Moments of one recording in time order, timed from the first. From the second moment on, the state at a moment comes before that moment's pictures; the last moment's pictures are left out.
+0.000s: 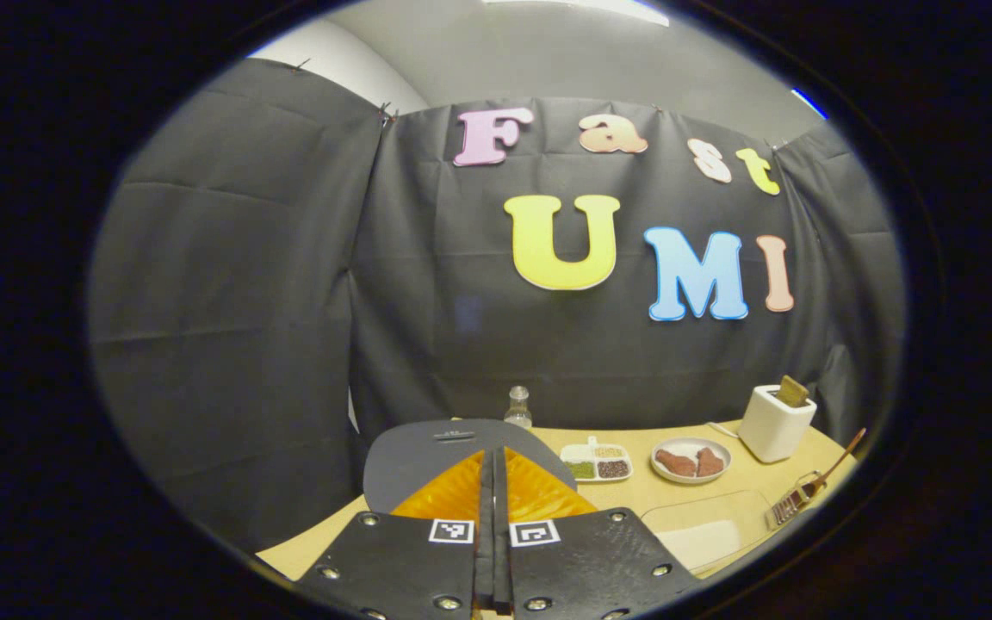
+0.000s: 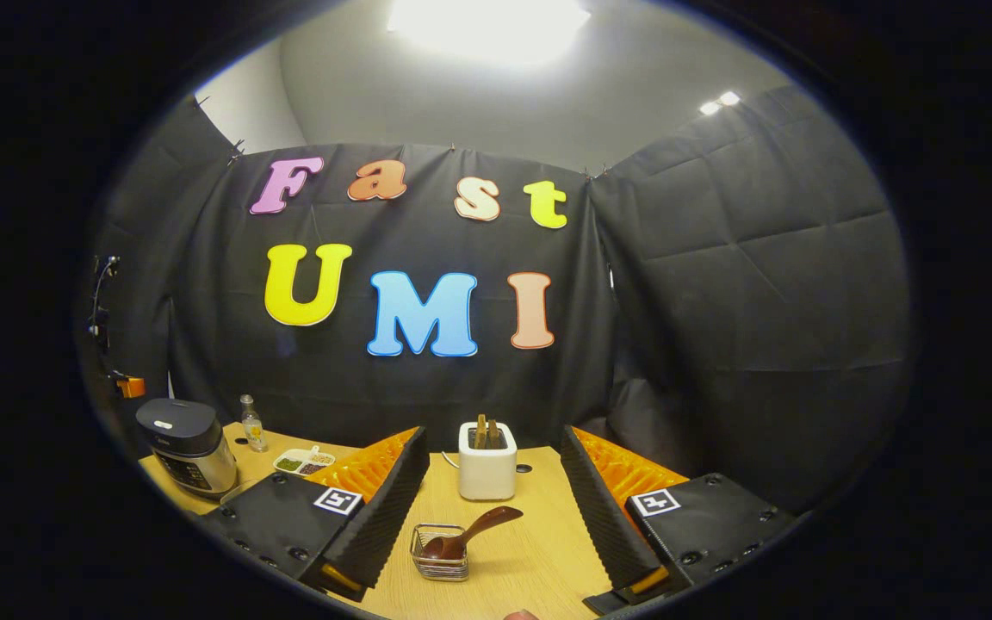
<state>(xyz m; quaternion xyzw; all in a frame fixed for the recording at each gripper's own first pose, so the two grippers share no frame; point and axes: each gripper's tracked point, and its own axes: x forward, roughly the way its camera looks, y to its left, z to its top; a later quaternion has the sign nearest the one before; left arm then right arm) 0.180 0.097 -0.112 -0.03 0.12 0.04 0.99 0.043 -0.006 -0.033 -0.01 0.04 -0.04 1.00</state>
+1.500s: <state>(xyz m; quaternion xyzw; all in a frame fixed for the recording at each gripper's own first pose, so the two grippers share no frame) 0.222 0.116 -0.090 -0.02 0.08 0.06 0.99 0.056 0.027 -0.030 -0.01 0.04 0.00 1.00</state>
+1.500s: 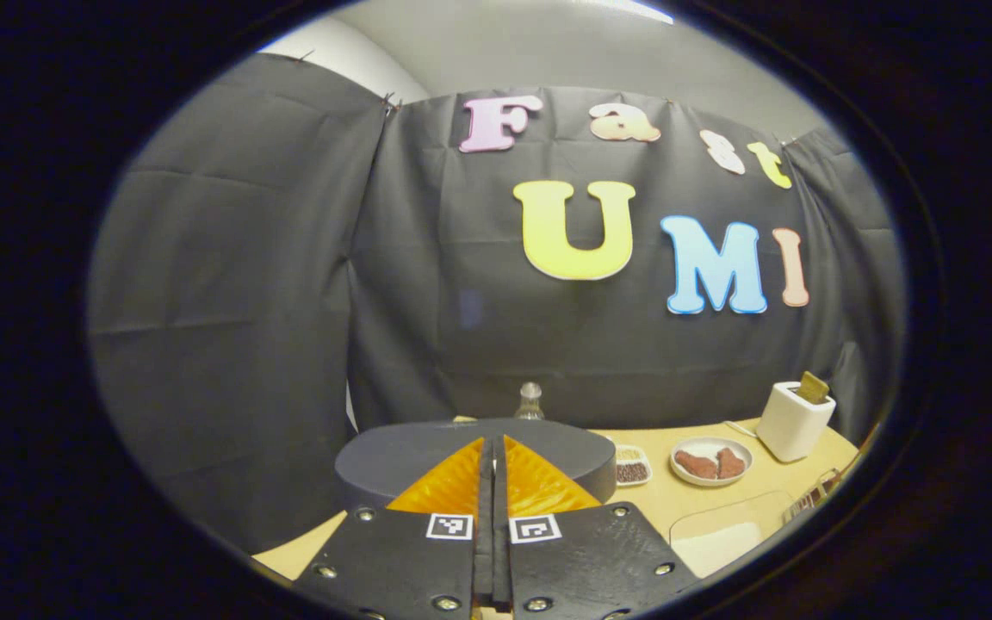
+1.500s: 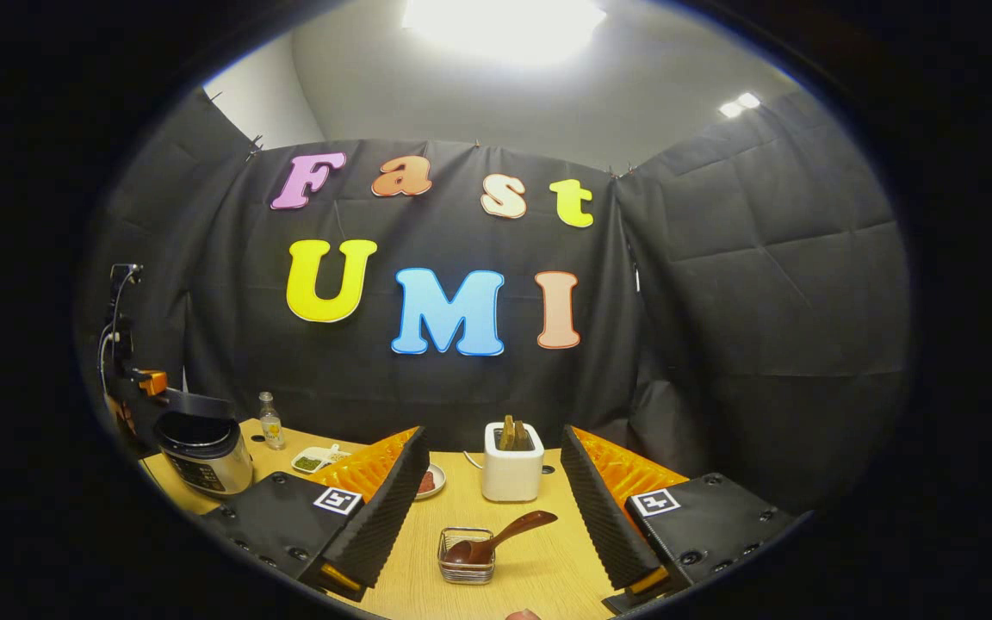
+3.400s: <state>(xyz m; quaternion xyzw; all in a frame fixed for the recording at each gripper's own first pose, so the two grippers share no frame) 0.013 0.153 0.045 0.02 -0.02 0.13 0.99 0.134 0.020 -0.266 0.19 0.31 -0.02 0.93</state>
